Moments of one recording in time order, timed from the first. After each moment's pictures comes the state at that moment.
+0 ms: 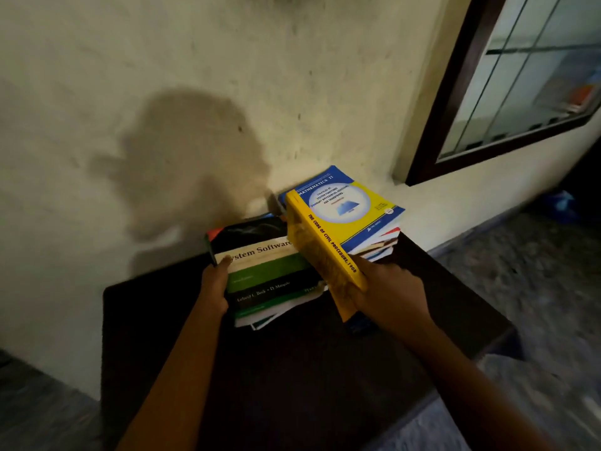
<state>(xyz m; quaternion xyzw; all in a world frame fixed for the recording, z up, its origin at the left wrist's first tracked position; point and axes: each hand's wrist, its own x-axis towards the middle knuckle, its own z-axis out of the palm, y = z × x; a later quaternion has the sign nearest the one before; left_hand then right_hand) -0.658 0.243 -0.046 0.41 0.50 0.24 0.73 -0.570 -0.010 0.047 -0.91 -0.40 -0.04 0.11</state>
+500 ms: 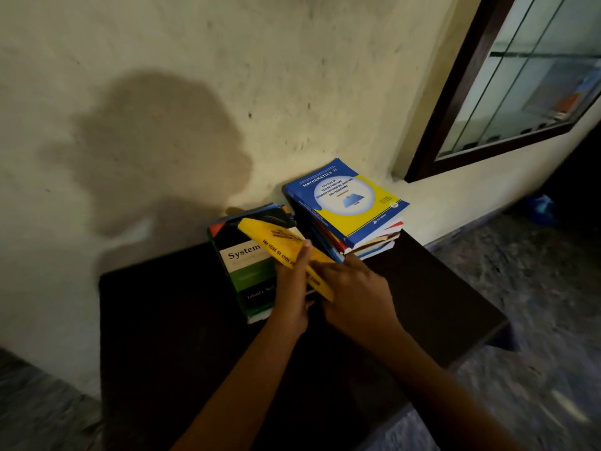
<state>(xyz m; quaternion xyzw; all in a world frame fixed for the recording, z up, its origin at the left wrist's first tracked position) -0.653 0.125 -0.008 0.42 0.33 0.19 0.82 -0.615 0.028 0.033 -0.86 -0.49 -0.06 0.09</state>
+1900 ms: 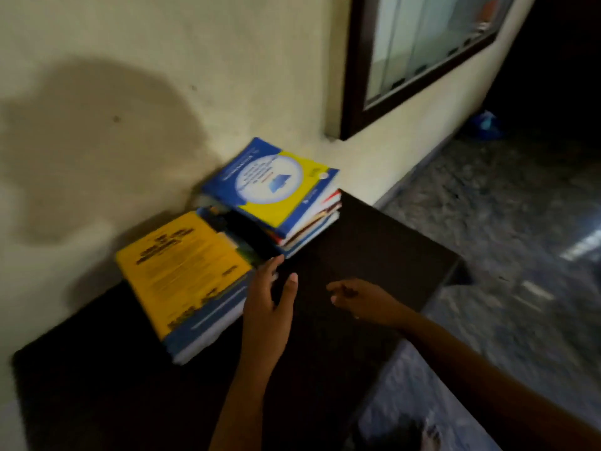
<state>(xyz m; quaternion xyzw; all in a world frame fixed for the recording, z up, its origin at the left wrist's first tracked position) -0.621 0.073 -0.031 0.80 0.21 0.22 0.52 -0.508 -0.071 -0.061 -0.86 -0.24 0.31 0.33</state>
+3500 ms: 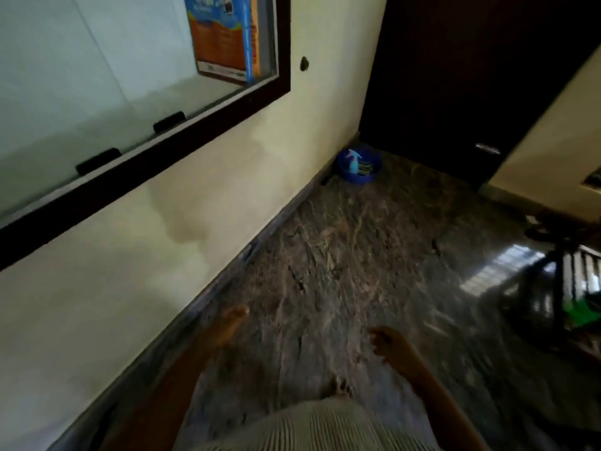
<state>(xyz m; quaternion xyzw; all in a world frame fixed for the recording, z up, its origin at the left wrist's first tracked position) 0.421 -0.438 -0.193 0.77 0.27 -0.15 0.55 0.455 -0.786 -0.197 -0.86 0.05 0.30 0.41</state>
